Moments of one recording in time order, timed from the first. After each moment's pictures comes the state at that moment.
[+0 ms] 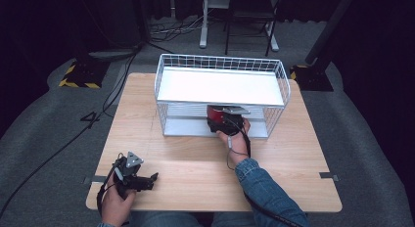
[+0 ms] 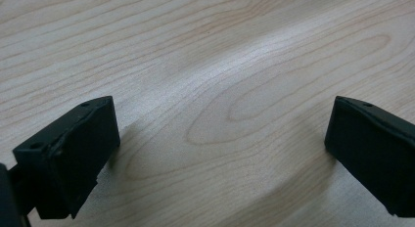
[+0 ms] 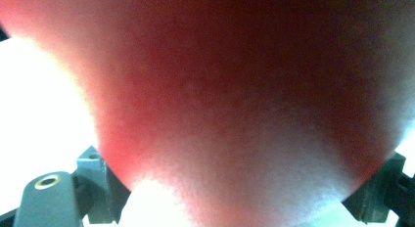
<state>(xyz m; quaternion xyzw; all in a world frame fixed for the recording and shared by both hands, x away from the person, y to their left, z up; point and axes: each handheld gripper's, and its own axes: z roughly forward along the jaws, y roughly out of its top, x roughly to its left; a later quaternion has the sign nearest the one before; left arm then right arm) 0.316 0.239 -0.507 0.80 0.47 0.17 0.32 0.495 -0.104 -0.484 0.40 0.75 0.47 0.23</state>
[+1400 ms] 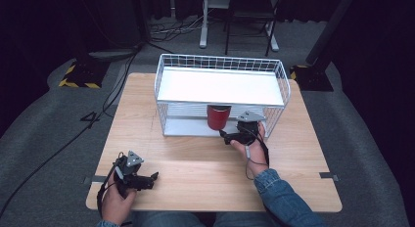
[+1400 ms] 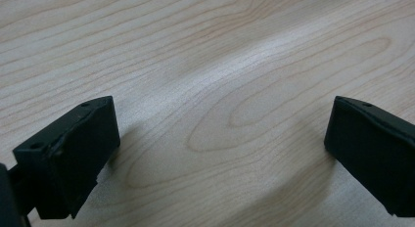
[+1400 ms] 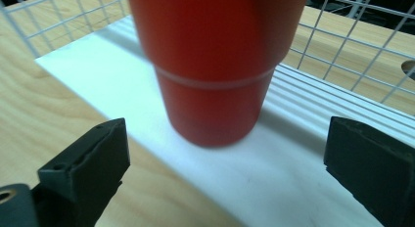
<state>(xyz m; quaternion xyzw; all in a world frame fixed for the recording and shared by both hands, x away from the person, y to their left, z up) 0.320 0.239 -0.507 0.81 0.47 0.17 0.32 0.454 -0.151 -0.462 0.37 0.79 0.44 0.21</state>
